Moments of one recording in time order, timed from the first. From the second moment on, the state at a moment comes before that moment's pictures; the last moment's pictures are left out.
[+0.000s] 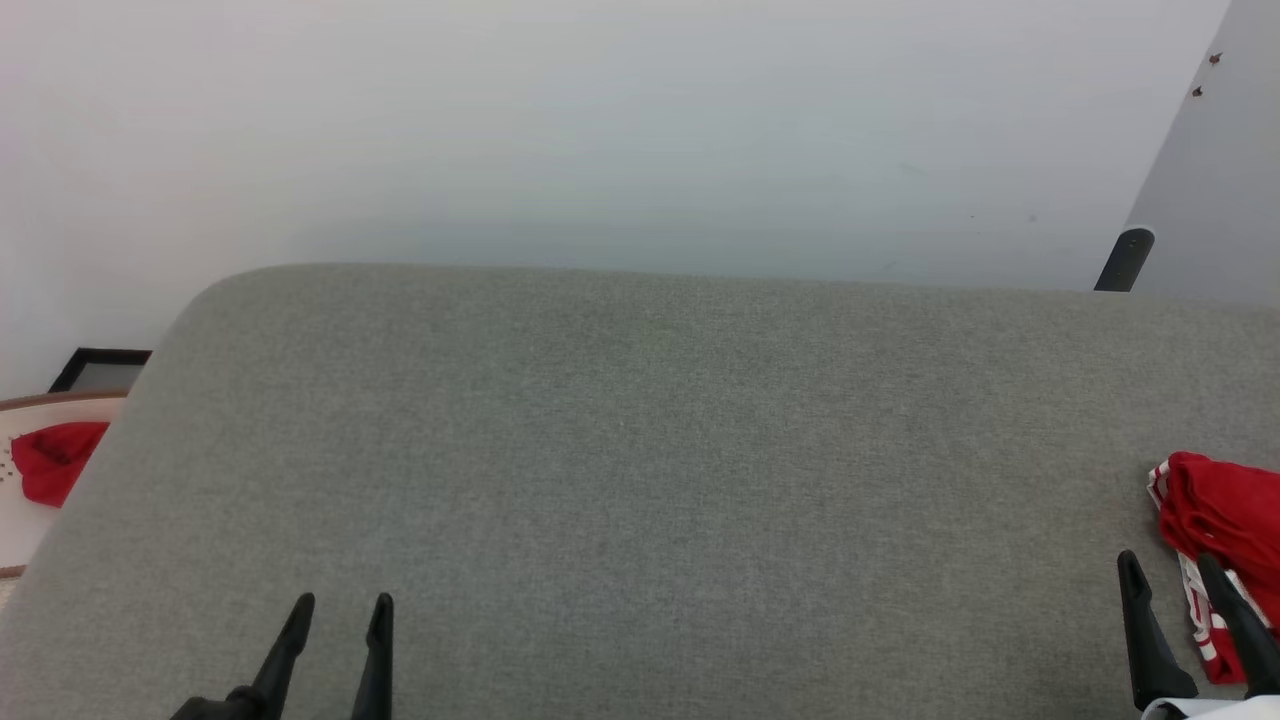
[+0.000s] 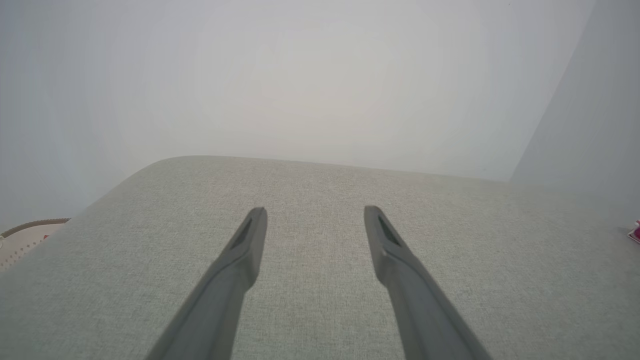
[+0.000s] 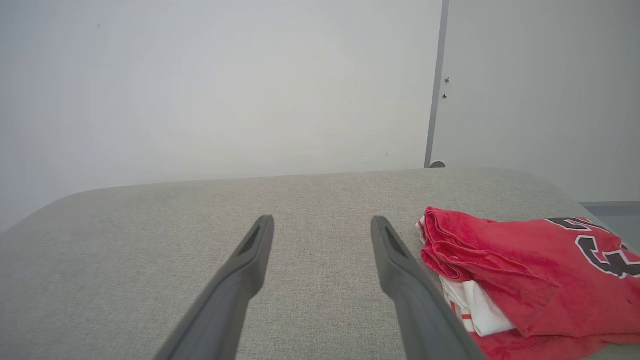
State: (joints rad) left arm 0.15 0.18 0.00 0.07 -0.29 -0.13 -0.26; right arm 0.14 -0.17 -0.11 -0.03 0.32 0.13 -0.05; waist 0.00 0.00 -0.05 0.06
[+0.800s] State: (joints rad) left arm 0.15 0.19 0.02 0.08 -0.28 -0.13 -0.26; right arm 0.12 -0.17 -0.08 -0.01 0.33 0.13 -0.08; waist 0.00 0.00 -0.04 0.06
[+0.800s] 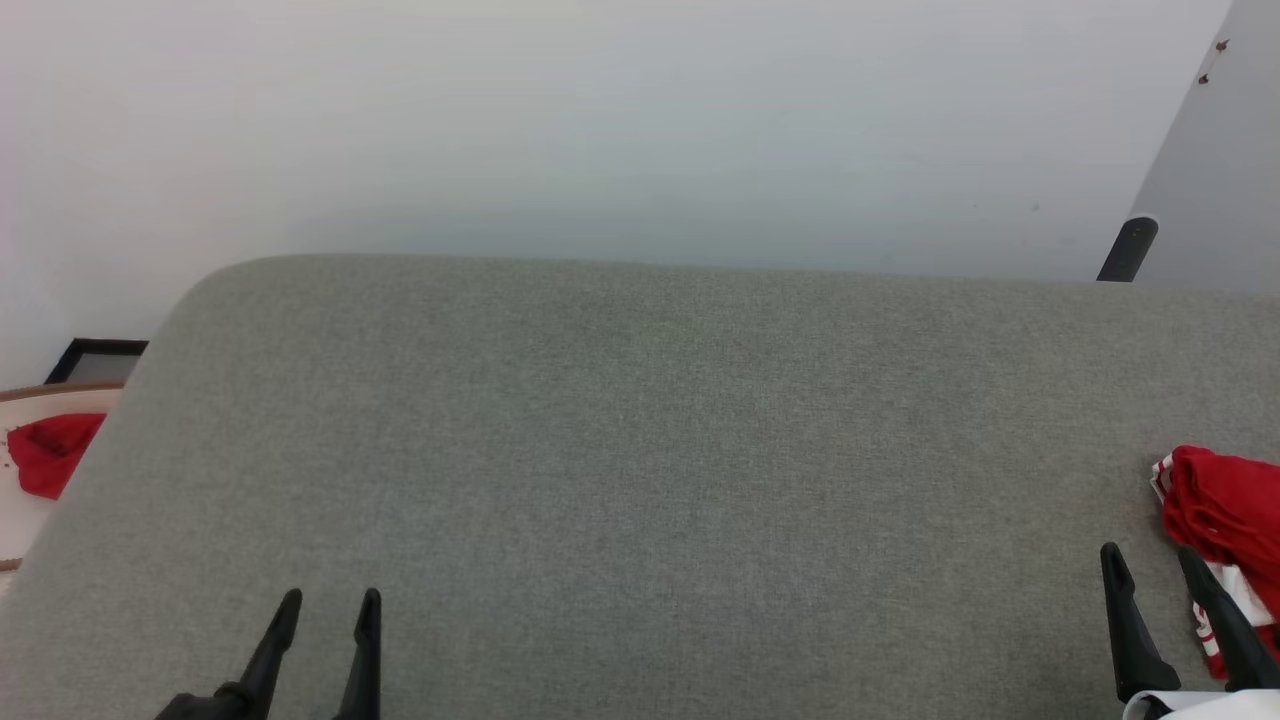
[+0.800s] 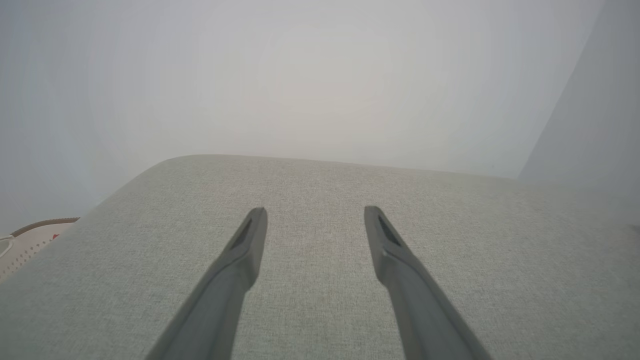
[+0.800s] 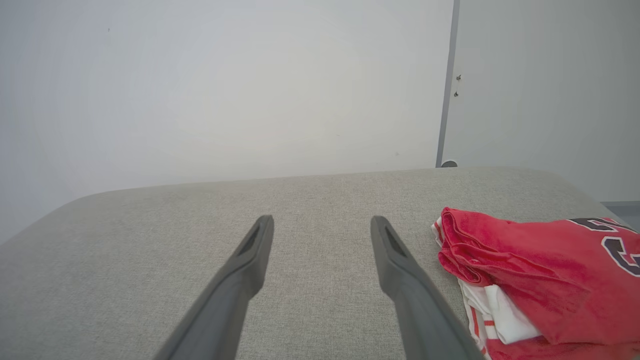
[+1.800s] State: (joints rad) left arm 0.14 0.16 0.02 0.15 -0.52 -0.13 -0.20; right arm 0.11 -0.12 -0.08 0.09 0.54 0.13 -0.05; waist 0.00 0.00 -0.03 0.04
